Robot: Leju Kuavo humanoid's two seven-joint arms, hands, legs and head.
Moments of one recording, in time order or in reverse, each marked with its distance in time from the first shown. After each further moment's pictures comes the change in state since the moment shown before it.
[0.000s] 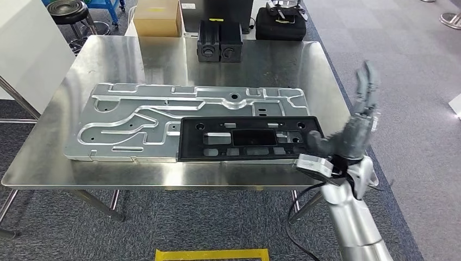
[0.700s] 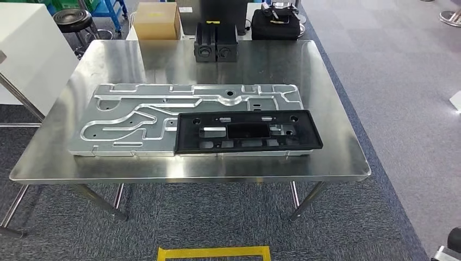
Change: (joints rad) left arm 0.000 -0.006 0.085 0.000 0.000 -0.001 -0.005; right arm 0.589 0.046 -0.726 -0.367 -0.270 0.230 -0.132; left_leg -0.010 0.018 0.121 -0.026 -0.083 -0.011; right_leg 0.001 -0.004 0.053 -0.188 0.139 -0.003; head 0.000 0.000
